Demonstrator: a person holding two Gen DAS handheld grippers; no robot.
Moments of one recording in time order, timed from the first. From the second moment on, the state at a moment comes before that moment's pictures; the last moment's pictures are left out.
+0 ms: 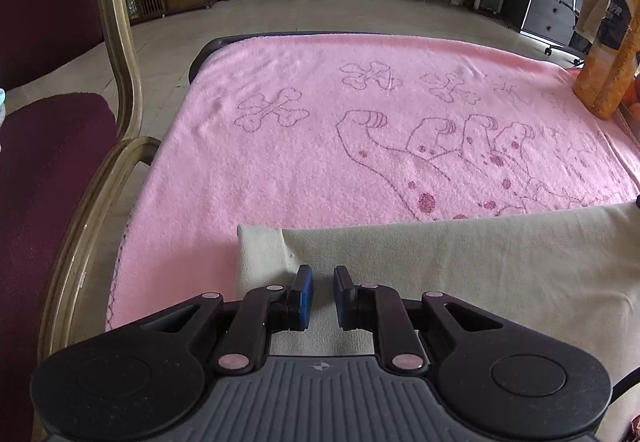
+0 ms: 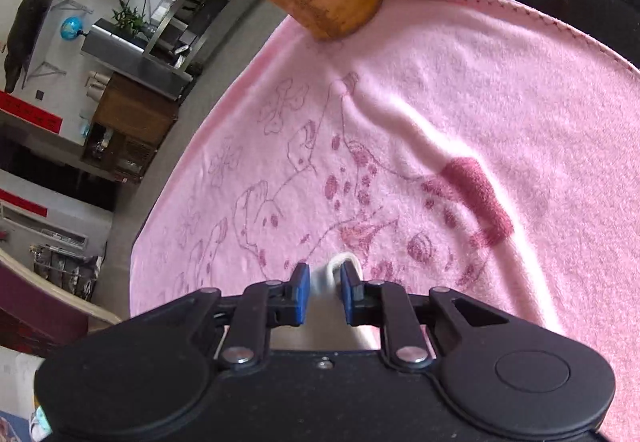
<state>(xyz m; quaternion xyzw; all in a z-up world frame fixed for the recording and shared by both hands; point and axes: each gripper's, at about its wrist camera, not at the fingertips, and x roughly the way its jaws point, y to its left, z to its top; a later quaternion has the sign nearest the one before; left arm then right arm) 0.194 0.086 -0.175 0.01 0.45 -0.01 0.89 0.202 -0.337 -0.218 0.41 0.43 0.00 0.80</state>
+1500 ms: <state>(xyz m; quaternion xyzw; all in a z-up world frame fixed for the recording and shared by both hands) 0.160 0.135 -0.144 0.01 0.40 0.18 0.90 0.144 -0.352 -0.176 0.36 0.32 -0.11 0.87</state>
